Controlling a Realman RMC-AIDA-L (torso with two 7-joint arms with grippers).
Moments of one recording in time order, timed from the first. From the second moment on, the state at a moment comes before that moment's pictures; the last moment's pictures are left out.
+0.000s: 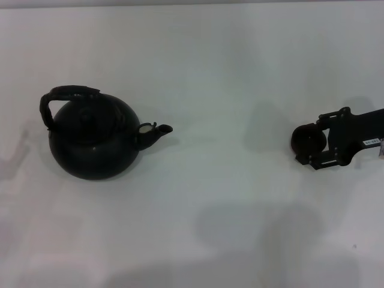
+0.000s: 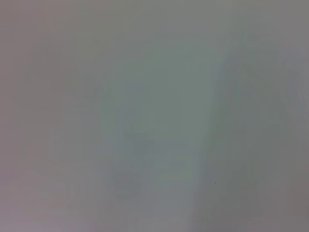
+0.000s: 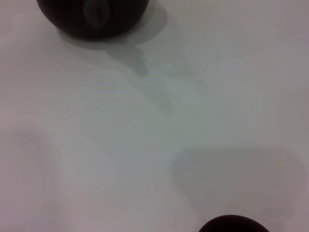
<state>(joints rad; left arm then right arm) -0.05 -2.08 0.58 0.27 1.19 1.56 -0.69 0.51 2.01 -0.99 -0.73 0.85 1.34 -1.72</state>
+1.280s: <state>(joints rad) -0.07 -2.08 0.59 0.26 1.19 1.56 -0.67 0.55 2.01 -1.16 -0.90 1.06 1.53 -1.62</state>
